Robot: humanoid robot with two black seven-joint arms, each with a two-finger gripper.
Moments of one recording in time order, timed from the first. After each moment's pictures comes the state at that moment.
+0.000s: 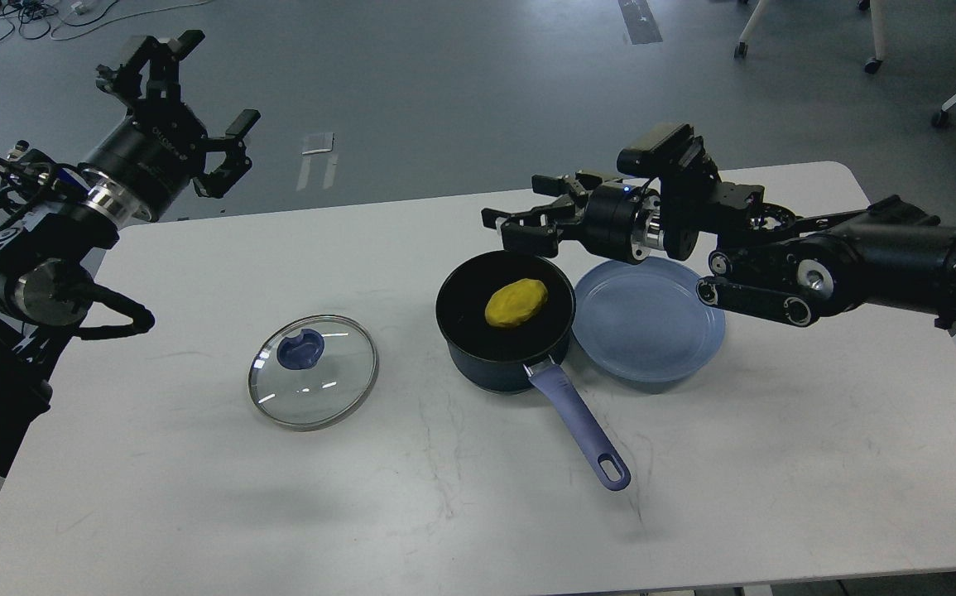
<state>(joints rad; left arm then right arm) -0.91 0.61 -0.59 -0.89 0.11 -0.40 -0.29 1.27 -0.22 -0.32 0.84 -1.04 -0.31 0.40</state>
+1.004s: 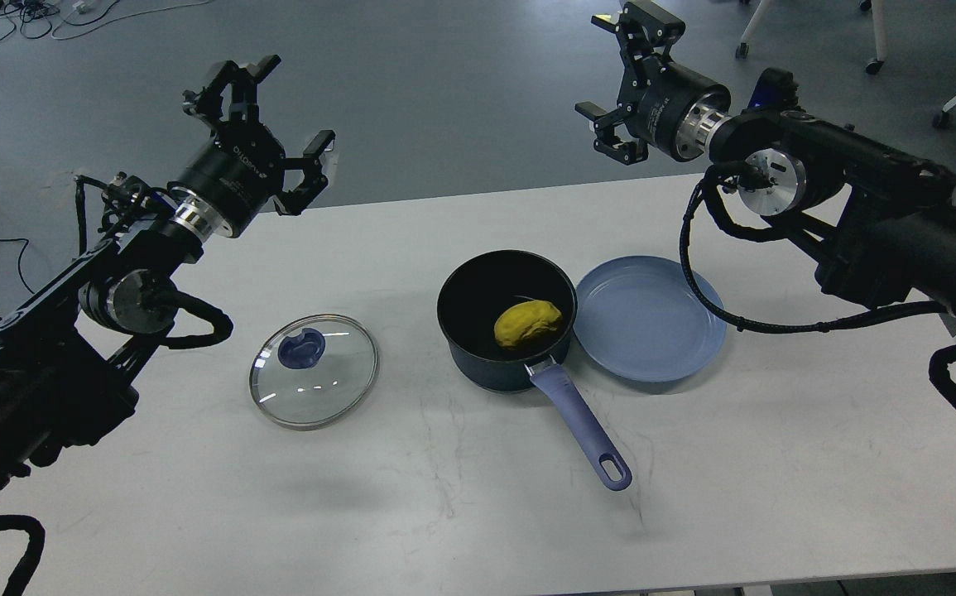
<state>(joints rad) -0.86 0.44 -0.61 -0.88 0.04 -0.38 -0.26 1.11 -0.23 0.38 0.68 0.01 0.18 0.11</state>
